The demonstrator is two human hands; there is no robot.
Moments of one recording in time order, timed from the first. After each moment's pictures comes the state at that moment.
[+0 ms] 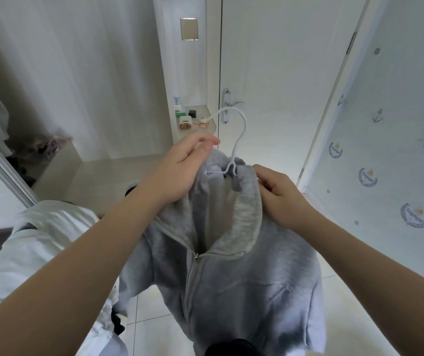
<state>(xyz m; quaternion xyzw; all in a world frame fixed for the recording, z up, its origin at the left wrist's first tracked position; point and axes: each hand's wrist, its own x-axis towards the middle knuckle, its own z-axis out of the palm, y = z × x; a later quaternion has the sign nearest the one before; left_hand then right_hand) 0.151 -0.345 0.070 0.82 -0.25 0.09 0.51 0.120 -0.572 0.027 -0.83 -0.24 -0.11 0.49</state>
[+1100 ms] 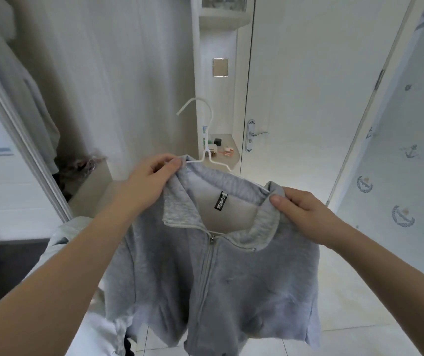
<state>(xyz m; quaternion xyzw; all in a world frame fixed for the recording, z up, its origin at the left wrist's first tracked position) 0.183 -0.252 0.086 0.84 -0.10 0.19 0.49 0.147 -0.586 0.062 -0.86 -0.18 -0.01 0.47</state>
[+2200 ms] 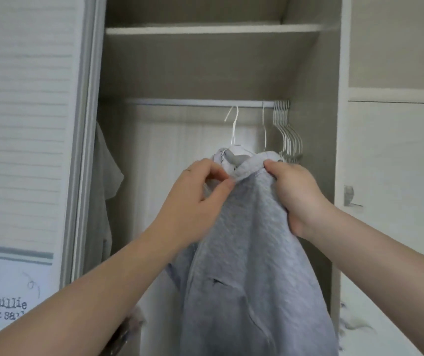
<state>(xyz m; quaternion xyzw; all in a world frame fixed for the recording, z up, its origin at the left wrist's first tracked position) 0.361 -0.069 0.362 0.77 -0.23 0.49 0.35 0.393 -0.242 0.402 -0.64 -0.22 -0.16 0.72</state>
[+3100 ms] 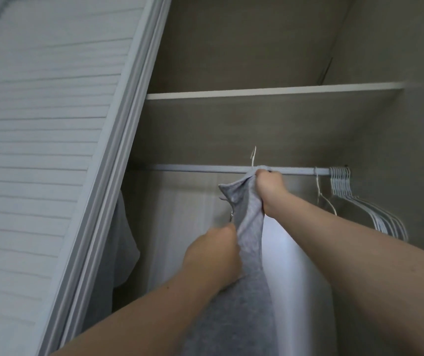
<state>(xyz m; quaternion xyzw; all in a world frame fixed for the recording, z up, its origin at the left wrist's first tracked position) 0.545 0.055 0.448 0.88 -0.01 0.46 0.09 0.602 -0.048 0.583 -0.62 -0.20 -0.23 0.72</state>
